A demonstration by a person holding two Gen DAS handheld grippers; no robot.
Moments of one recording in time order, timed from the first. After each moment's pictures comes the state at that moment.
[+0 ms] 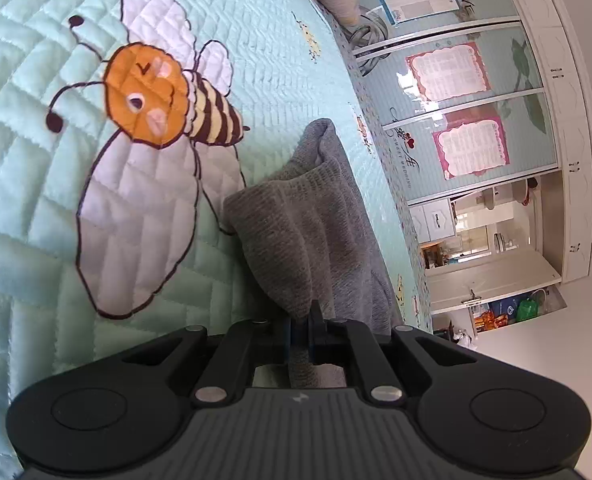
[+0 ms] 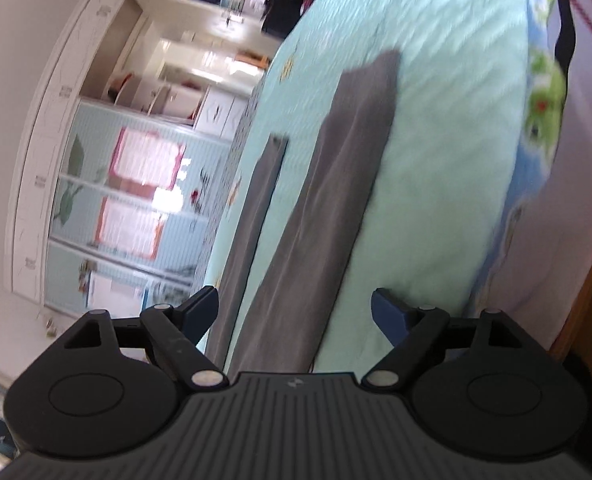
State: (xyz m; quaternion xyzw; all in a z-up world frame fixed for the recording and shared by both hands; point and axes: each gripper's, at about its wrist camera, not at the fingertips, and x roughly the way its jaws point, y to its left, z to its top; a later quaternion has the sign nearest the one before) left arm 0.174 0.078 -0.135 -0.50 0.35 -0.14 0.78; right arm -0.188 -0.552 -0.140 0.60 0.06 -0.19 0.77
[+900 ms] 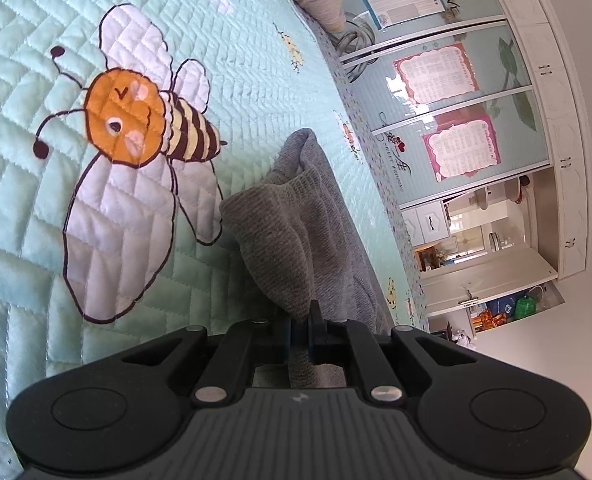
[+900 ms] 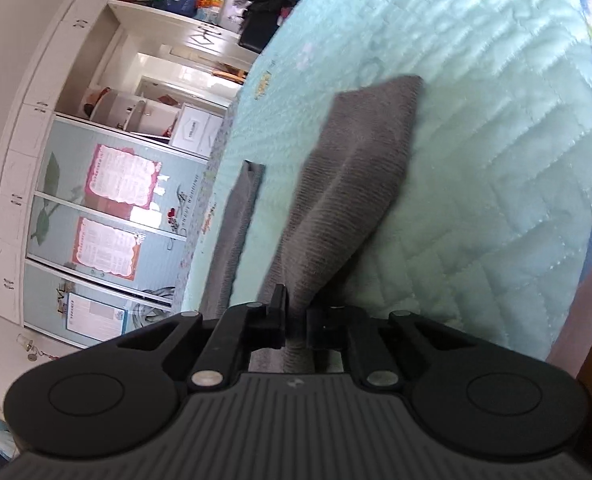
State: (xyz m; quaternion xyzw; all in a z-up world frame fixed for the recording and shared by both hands) left arm 0.162 0.079 -0.126 -0.49 0.33 -0.14 0.79; right arm -0.137 -0.598 -0.149 0.60 0.06 -0.22 0.77
